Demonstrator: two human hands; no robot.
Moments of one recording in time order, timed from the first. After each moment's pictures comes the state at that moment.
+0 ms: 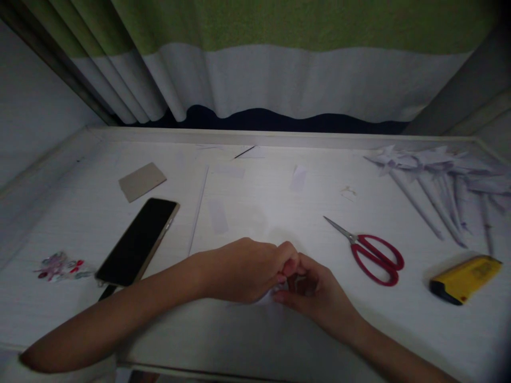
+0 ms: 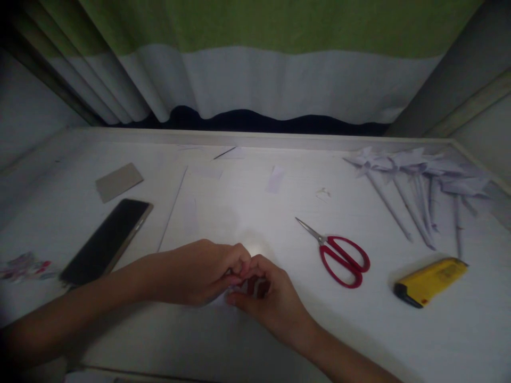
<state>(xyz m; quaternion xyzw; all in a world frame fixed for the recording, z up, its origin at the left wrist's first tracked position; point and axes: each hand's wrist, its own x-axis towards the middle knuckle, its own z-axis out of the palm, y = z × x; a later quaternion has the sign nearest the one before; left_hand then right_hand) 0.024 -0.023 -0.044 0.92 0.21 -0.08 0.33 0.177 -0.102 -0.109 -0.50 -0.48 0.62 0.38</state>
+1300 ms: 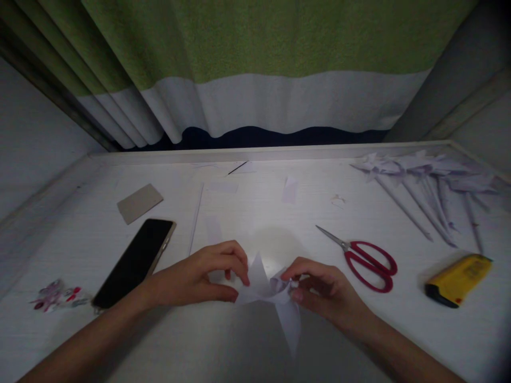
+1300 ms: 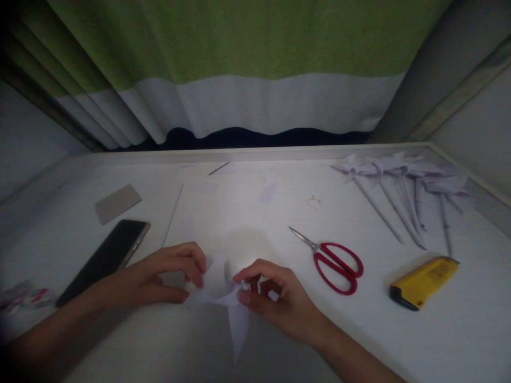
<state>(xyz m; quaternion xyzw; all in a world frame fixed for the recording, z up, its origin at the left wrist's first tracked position) -0.028 -0.005 -0.046 0.84 0.21 0.05 0.50 0.204 -0.093 -0.093 -0.43 -0.55 0.59 0.42</state>
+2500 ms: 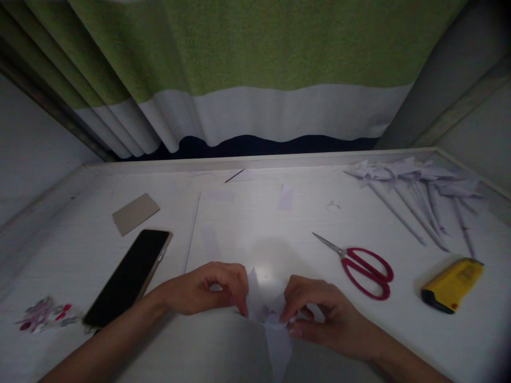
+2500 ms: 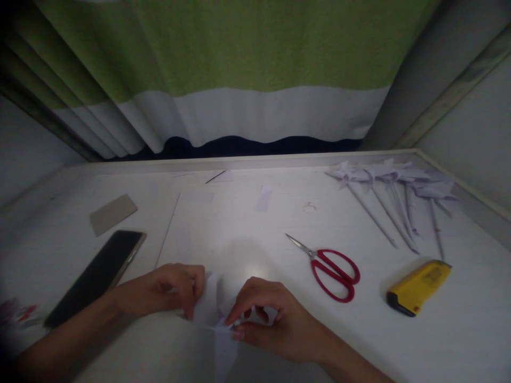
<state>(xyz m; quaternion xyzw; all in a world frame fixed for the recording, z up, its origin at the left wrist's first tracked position) -0.023 -0.001 -0.062 0.72 0.15 0.07 0.67 0.206 -0.092 -0.086 -0.34 -0.63 0.56 0.41</state>
